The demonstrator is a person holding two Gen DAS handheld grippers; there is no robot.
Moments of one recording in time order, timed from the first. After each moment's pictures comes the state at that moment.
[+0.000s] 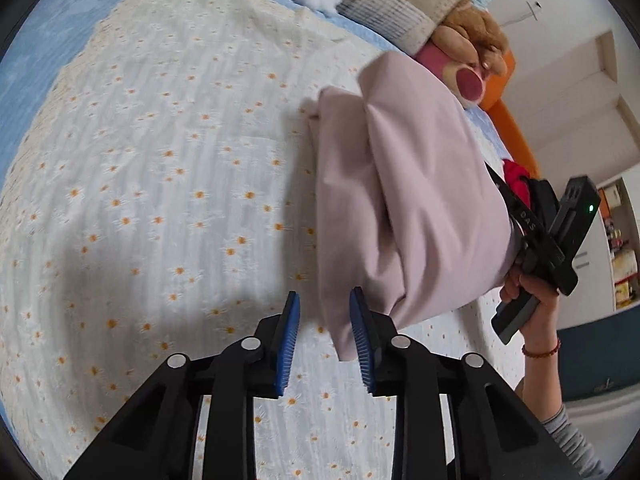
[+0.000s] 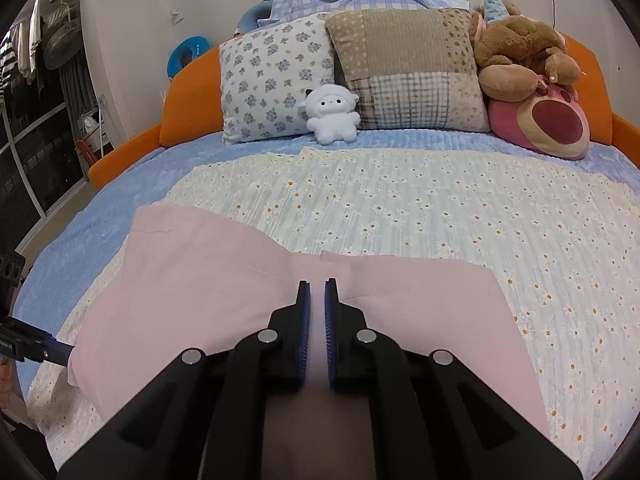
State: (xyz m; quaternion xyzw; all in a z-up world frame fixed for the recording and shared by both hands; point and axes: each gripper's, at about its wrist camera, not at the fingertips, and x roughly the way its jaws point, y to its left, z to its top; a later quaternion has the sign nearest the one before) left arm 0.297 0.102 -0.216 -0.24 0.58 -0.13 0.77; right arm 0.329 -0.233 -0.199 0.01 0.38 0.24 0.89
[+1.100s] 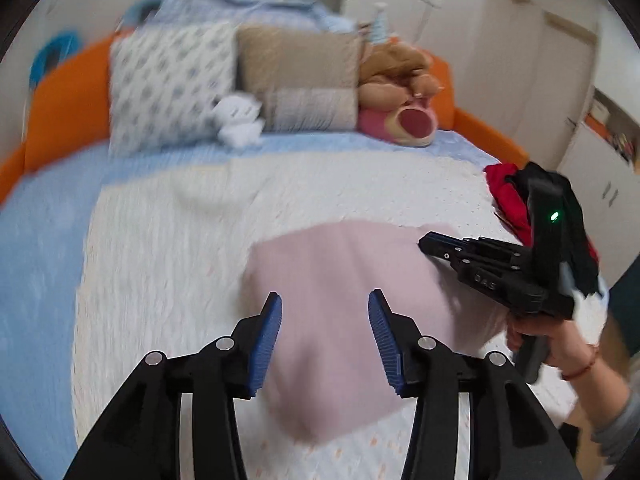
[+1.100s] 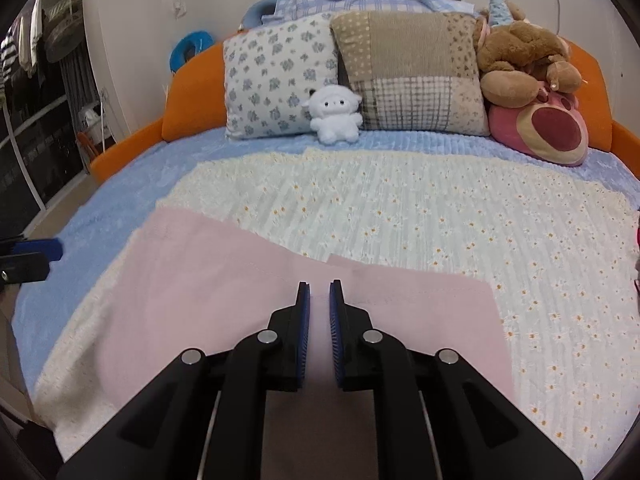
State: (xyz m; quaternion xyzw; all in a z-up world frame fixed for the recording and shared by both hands) left arm 0.330 0.002 -0.102 -0.03 0.41 -0.13 0.90; right arm 0.314 -0.239 -0.163 0.01 0.38 0.24 0.89
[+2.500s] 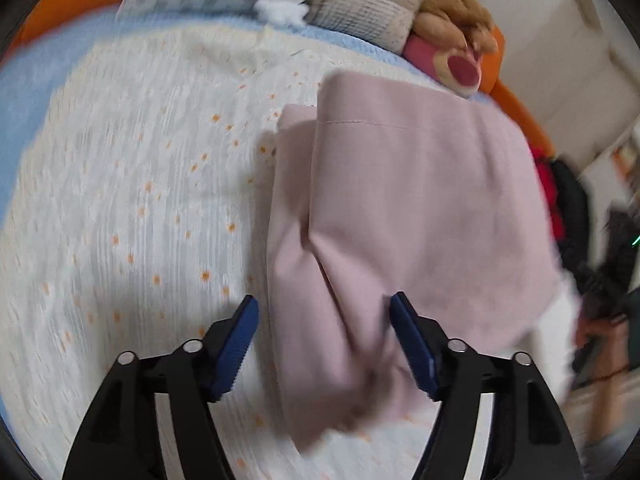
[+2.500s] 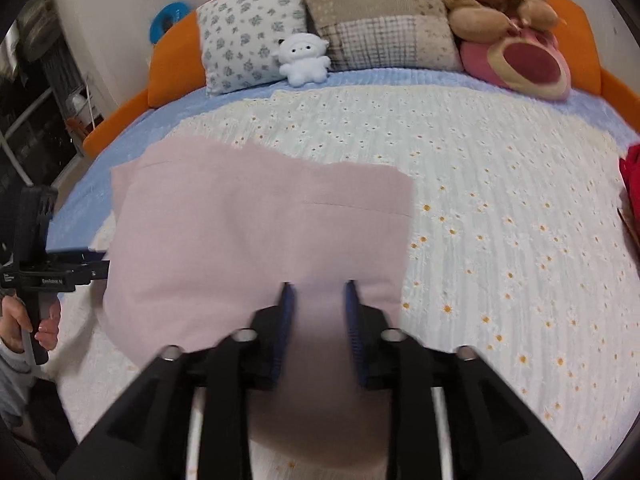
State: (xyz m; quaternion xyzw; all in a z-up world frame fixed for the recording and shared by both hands) left arm 0.343 0.071 -0.223 -0.20 0.55 -0.13 0.80; right arm 0.296 -0.328 -0.191 0.07 0.49 0.25 0.83
